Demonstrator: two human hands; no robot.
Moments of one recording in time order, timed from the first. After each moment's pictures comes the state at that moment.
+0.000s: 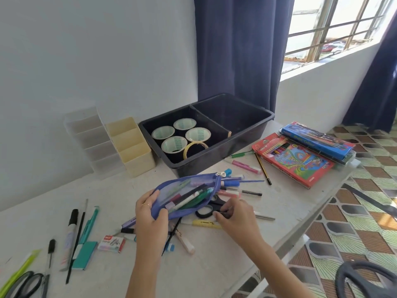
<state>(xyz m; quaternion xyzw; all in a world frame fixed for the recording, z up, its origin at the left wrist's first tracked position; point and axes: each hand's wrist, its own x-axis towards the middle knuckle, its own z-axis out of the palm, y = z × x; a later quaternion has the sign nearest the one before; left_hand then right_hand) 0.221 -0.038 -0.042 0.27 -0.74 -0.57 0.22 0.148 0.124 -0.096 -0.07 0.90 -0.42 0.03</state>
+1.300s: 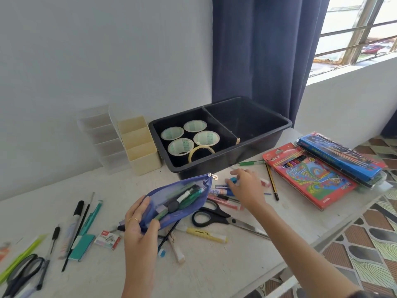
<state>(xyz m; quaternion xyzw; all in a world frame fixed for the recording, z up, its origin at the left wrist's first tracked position) 0.230 -0.018 -0.050 0.28 -0.62 -0.65 0.34 0.016 0.129 -0.097 -0.14 0.94 -0.30 0.00</state>
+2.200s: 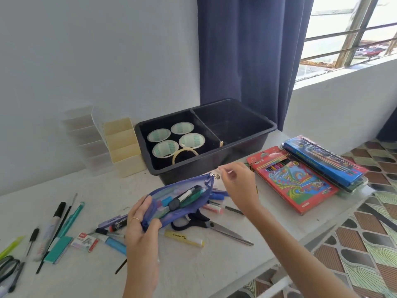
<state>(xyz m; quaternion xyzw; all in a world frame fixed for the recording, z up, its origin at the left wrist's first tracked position) 0.201 0.030 -0.054 0.29 -0.58 -0.68 0.34 0.023 0.161 -0.063 -0.23 0.83 -0.50 -0.11</state>
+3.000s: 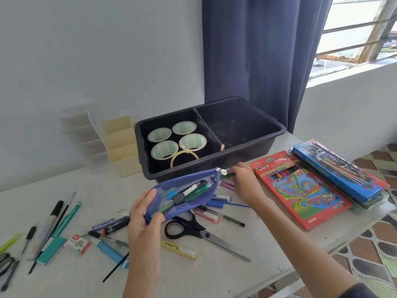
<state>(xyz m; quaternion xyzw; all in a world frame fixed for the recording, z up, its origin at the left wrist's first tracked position) 0.167 0.047 -0.042 0.30 -0.59 -0.66 0.35 -0.046 0.170 -0.085 -0.29 0.91 -0.29 0.00</state>
